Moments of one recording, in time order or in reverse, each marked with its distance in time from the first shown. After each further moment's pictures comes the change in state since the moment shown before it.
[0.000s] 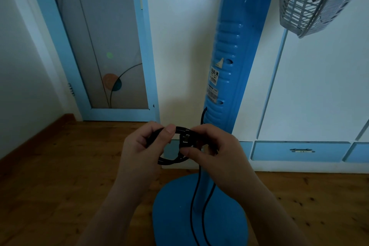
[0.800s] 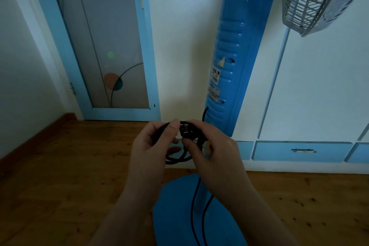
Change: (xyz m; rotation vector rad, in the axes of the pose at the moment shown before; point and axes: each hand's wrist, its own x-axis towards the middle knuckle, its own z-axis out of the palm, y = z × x) left_hand -0.003 -0.006 0.017 -0.190 0.097 -0.166; right_hand 0.000 -0.001 0.018 -0.206 0.171 -0.192
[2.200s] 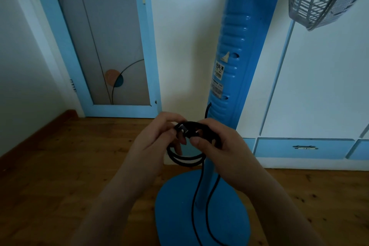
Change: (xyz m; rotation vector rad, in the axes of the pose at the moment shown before) left_hand 0.008 0.012 -0.023 0.381 -0.285 0.112; right_hand 0.009 0.006 -0.018 0.221 -0.273 0.148
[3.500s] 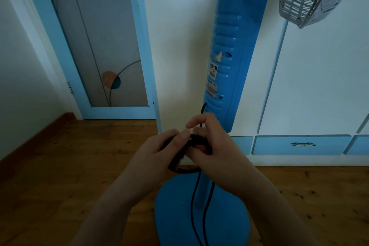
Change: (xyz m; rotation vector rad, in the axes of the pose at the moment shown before) left_hand -0.003 0.000 0.012 0.089 -0.168 -0.097; right_hand -0.005 -0.008 0.001 0.080 -0.069 0.035
